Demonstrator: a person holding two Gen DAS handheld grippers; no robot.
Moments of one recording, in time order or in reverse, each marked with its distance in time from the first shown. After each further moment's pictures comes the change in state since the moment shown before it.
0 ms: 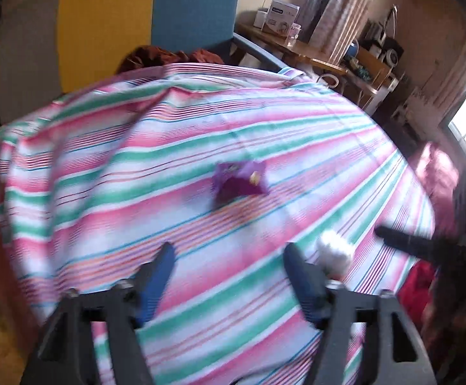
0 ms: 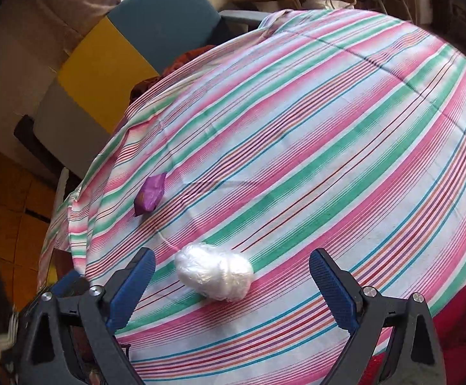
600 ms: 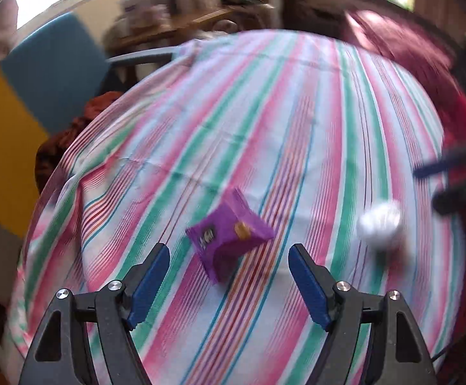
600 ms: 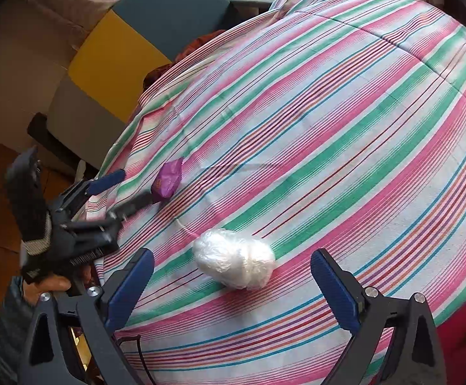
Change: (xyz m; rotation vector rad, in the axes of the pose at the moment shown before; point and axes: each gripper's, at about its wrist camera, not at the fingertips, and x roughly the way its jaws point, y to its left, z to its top) left arm 0.062 -0.042 0.039 0.777 0.104 0.032; right arm 0.009 0.002 -0.002 0.026 0.060 0.089
